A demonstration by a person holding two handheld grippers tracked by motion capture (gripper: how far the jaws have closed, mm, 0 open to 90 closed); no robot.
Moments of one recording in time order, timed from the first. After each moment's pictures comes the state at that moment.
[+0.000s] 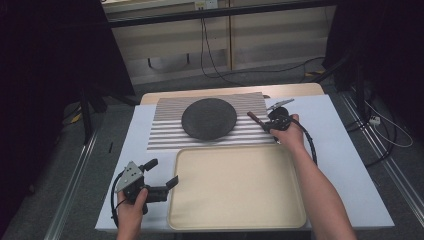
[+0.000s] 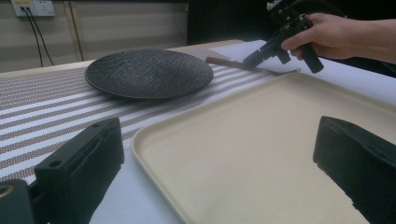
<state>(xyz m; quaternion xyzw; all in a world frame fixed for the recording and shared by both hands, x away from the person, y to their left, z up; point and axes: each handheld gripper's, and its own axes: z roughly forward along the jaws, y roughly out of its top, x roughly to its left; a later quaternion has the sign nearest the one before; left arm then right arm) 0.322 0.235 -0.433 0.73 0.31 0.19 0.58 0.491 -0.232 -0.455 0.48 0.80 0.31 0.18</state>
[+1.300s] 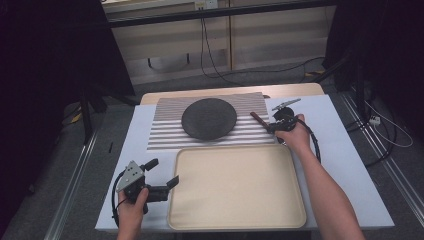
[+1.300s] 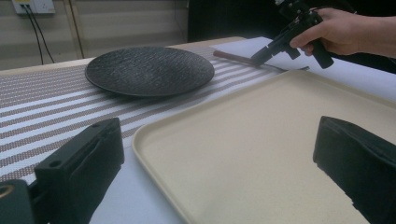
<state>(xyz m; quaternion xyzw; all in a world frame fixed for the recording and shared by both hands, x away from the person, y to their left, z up) 0.324 0.234 -0.434 0.73 0.32 0.19 0.57 0.486 -0.244 -0.451 0.49 0.80 0.32 0.16</state>
